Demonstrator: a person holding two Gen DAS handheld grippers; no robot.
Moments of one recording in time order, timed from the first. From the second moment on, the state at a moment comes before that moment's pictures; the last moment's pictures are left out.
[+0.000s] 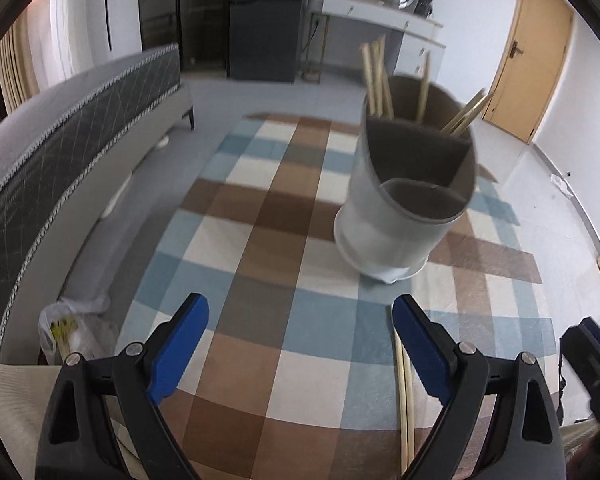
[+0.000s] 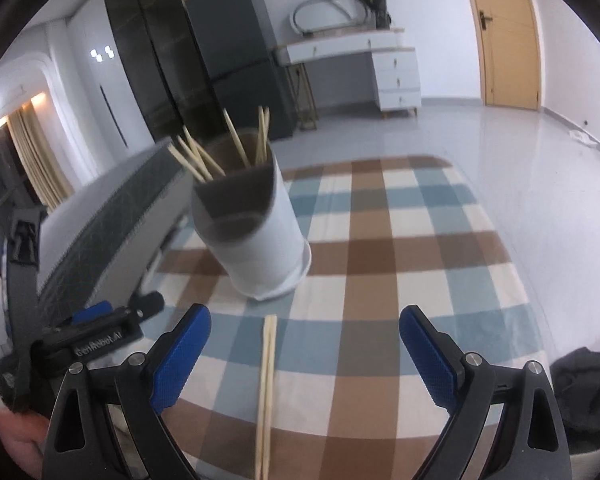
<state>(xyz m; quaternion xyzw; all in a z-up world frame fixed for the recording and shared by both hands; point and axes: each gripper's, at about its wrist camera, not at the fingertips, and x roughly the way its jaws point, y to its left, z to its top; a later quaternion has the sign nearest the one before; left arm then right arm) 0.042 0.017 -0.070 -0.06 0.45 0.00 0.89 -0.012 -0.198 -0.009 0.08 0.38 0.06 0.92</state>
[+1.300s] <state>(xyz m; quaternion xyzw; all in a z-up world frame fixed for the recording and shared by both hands) 0.083 0.069 -0.108 -0.17 0.55 0.06 0.82 0.077 -0.137 -0.114 -0.01 0.57 0.12 0.81</state>
